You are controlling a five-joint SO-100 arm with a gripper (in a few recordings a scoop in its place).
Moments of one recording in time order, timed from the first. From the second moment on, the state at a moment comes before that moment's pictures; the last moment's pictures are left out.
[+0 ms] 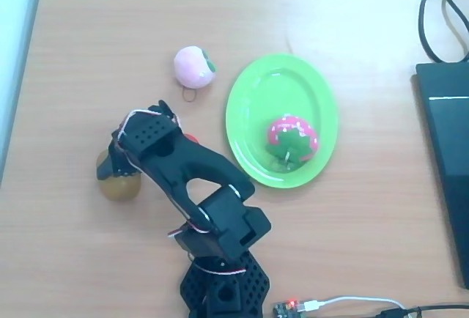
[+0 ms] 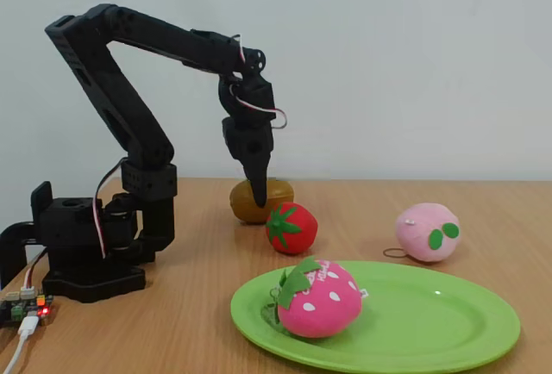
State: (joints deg) arm -36.7 121.2 130.2 67.7 -62.1
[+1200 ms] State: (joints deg) arm -36.8 110.8 132.2 57.6 -61.3
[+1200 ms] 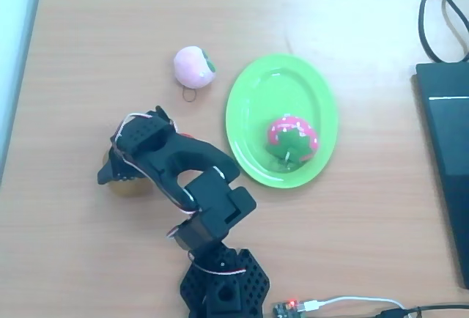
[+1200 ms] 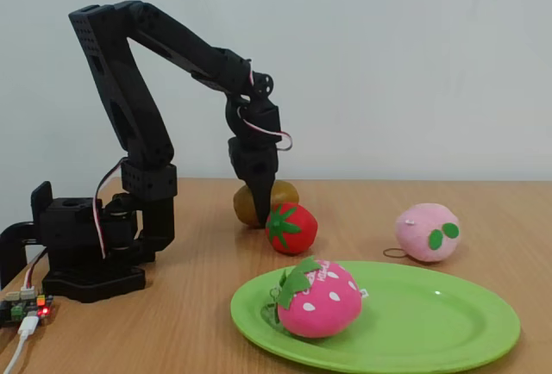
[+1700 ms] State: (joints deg) arm -36.5 110.7 132.0 57.6 -59.4
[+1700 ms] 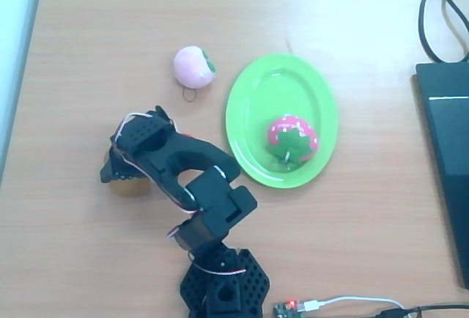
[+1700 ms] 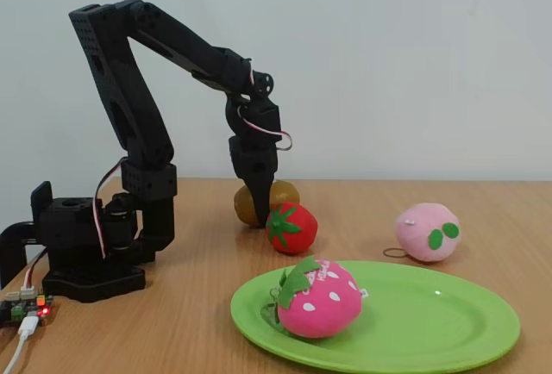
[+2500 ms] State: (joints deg) arm -32.9 119.2 120.2 58.5 -49.5
